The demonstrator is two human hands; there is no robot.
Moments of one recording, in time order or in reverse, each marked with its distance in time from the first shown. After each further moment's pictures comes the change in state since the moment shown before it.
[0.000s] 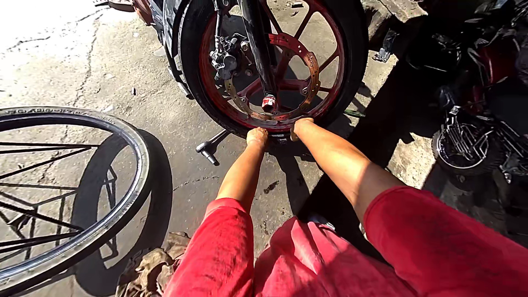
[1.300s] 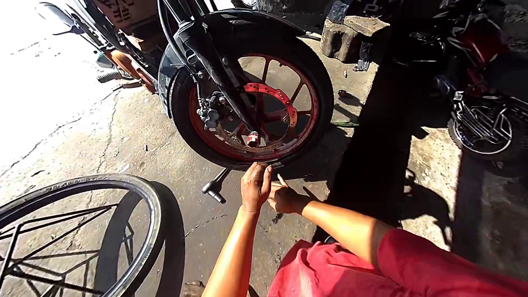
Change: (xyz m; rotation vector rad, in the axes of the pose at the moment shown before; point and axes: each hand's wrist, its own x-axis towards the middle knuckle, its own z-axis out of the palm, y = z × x) left_hand -0.135 0.004 -0.031 -0.681 1.097 0.733; right_hand -0.026 -0.031 0.138 0.641 0.423 -0.901
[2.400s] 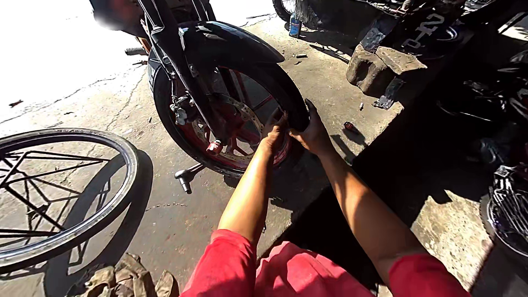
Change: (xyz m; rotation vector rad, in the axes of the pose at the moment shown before) left_hand 0.200 0.030 0.196 -1.024 0.095 -0.542; right_hand -0.039 0.103 -0.315 0.249 0.678 0.076
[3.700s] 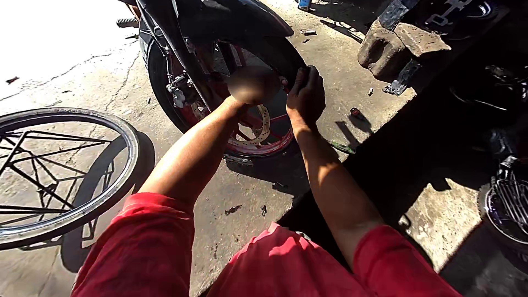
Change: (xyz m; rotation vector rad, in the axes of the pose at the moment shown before) left_hand 0.050 0.130 -0.022 1.858 -0.250 -0.091; right_hand 0.037 -0.057 0.046 -0.289 0.630 0.037
